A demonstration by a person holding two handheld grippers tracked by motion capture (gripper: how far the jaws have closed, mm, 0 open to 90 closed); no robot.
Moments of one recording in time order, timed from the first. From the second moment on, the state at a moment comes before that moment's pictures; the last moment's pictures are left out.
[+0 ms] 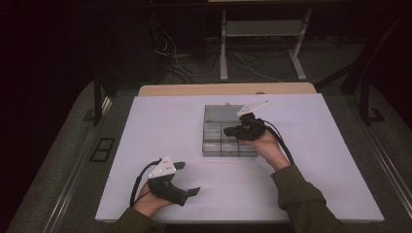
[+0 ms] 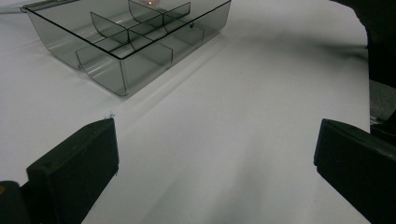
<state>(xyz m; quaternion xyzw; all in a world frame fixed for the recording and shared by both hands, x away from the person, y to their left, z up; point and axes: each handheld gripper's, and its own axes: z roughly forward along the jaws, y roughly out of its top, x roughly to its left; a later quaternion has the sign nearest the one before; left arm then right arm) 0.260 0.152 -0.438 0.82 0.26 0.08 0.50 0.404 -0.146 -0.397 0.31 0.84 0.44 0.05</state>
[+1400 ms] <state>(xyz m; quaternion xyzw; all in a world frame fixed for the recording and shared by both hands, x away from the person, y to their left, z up) 0.259 0.153 -0.437 0.82 0.25 0.08 0.50 0.446 -0.095 -0.428 0.32 0.87 0.38 0.05</state>
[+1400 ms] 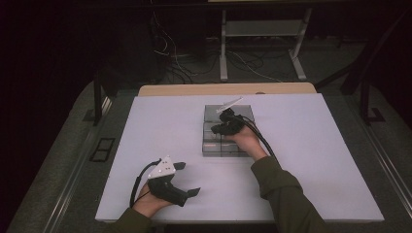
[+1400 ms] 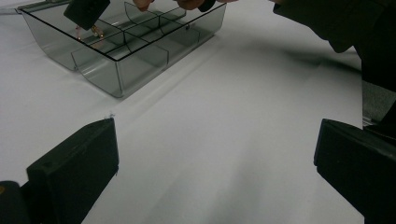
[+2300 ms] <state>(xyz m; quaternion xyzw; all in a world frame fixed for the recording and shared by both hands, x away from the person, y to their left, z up) 0.278 0.148 -0.440 0.83 0.25 0.09 0.50 0.442 -0.109 -0.414 0.34 0.85 0.41 0.05</state>
